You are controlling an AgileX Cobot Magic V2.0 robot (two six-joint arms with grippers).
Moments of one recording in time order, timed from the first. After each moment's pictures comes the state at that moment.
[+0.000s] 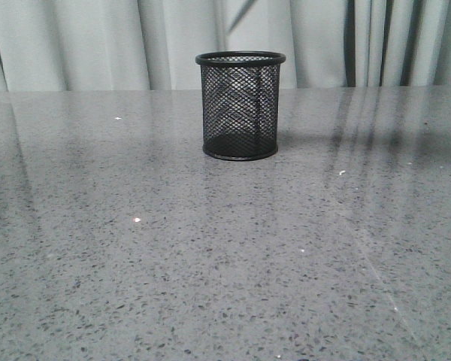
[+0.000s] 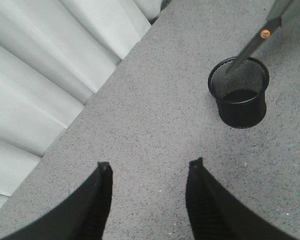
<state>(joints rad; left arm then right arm) -0.12 1.25 -1.75 -0.40 1.25 0.85 0.24 1.41 -1.64 0.46 1.13 -0.41</state>
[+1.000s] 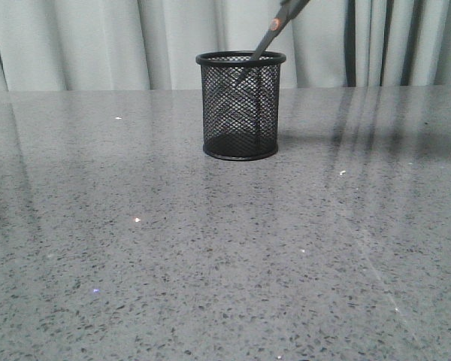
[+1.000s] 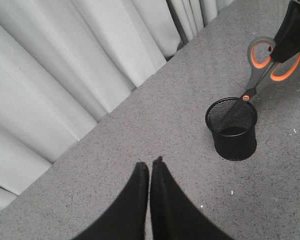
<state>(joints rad) -0.12 1.11 -1.76 -0.40 1.24 0.70 0.26 1.51 -1.64 0.44 1.10 -0.40</state>
